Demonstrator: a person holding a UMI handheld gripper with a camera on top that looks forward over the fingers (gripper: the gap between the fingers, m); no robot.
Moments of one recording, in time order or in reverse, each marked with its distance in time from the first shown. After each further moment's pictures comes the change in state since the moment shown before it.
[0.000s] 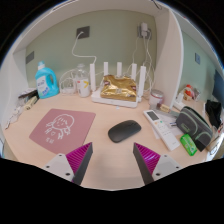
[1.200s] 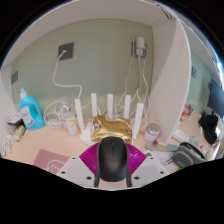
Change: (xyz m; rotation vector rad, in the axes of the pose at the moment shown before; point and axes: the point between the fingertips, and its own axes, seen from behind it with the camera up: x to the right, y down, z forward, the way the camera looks) arm 0.017 -0.162 0.050 0.129 0.130 0.064
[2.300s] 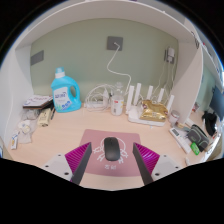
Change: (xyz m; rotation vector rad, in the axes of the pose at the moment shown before) arm -0.211 0.066 -0.123 -0.105 -0.038 -0.072
